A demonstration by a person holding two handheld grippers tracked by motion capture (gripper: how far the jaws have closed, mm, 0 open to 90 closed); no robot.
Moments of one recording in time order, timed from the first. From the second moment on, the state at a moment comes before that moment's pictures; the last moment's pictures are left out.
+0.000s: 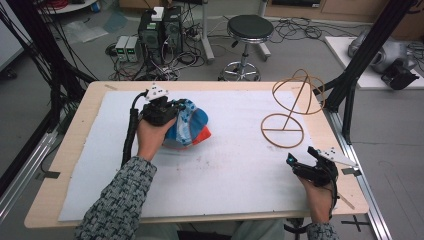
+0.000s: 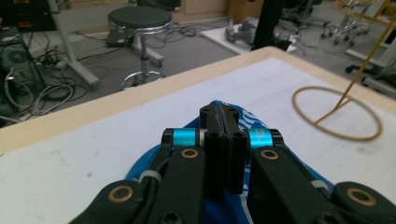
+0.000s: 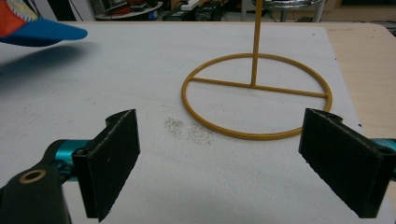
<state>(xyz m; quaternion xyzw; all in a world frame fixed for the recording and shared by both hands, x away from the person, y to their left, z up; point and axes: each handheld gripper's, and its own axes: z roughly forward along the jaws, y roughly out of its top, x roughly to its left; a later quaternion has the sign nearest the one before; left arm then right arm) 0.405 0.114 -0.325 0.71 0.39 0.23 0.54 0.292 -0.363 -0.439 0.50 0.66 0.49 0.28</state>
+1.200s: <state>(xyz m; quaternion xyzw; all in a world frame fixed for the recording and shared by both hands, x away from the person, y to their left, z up) 0.462 0.012 -0.189 0.68 0.29 0.21 0.64 0.284 -0.374 -0.444 0.50 0.66 0.50 0.28</state>
